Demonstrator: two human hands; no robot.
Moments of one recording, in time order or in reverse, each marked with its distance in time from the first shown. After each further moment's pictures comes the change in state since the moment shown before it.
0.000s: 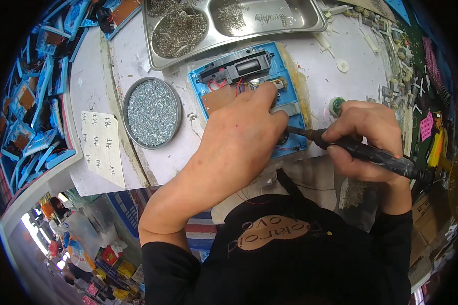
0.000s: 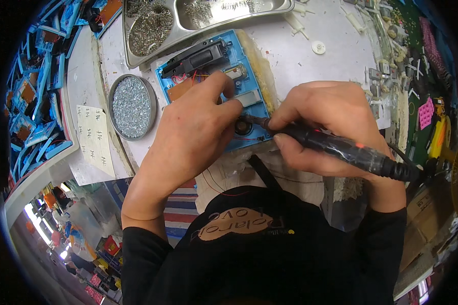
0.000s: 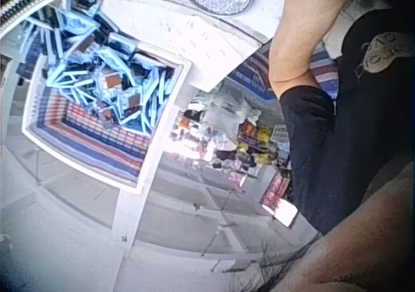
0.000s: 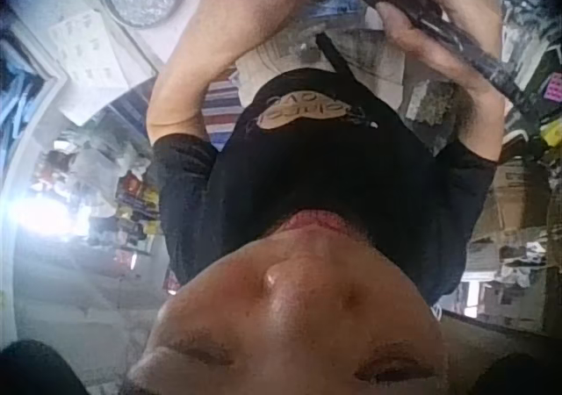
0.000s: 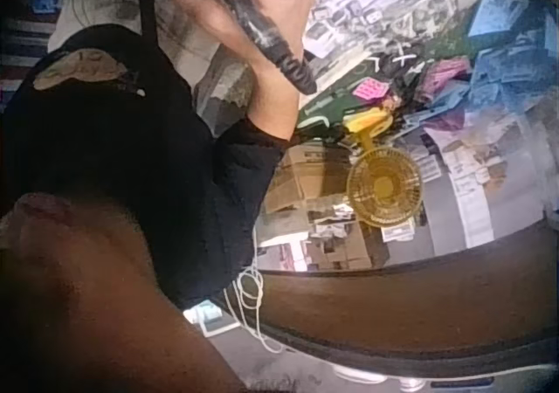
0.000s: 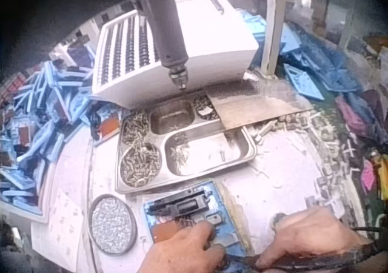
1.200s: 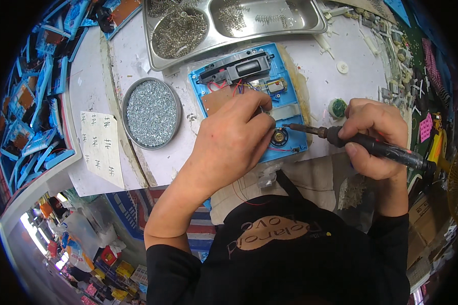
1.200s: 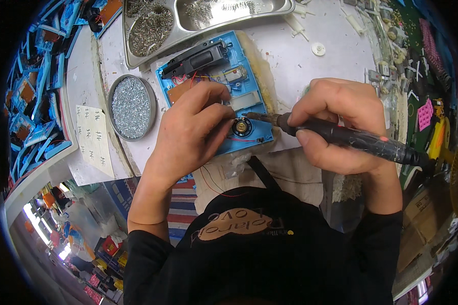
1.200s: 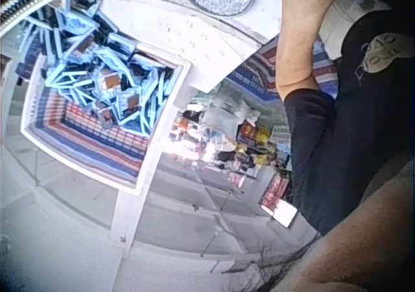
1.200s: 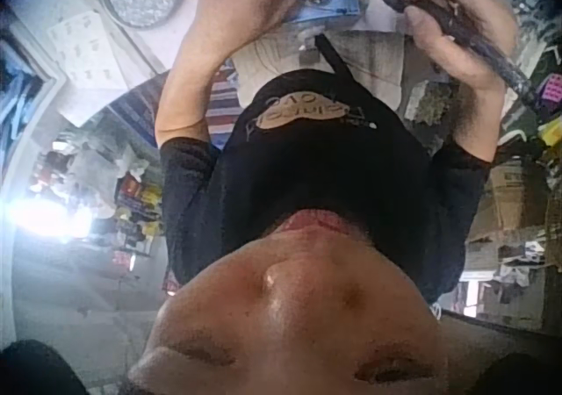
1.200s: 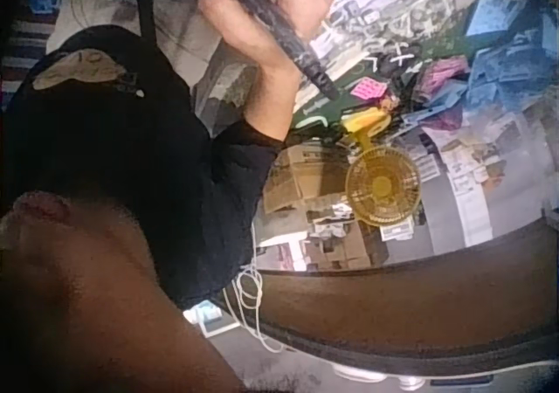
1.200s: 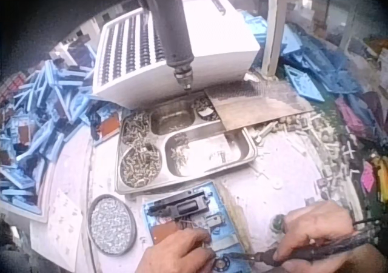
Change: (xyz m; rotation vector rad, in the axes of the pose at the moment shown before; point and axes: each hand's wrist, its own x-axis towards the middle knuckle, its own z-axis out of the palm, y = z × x) left_hand -0.015 -0.024 0.019 -0.164 0.173 0.075; right_hand -0.016 0.019 -0.004 0.204 0.066 0.005
